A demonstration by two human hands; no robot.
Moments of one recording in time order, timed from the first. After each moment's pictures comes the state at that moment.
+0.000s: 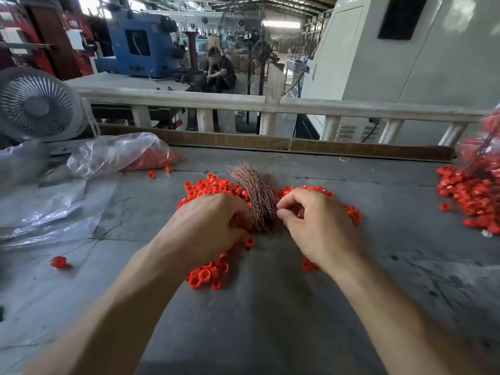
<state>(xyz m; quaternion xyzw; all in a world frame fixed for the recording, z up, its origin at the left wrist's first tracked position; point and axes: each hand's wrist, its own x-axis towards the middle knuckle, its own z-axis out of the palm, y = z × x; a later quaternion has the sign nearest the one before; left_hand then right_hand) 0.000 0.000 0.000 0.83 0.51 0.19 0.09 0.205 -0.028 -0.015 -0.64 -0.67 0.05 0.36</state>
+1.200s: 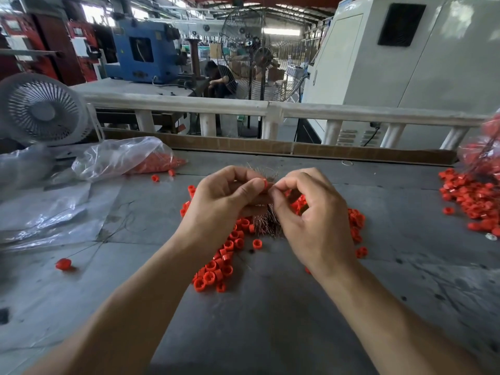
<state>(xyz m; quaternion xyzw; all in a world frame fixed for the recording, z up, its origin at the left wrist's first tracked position) 0.018 -0.010 0.008 0.57 0.30 0.53 0.55 0.182 -0.034 -0.004 -0.48 -0.69 -0.04 0.54</state>
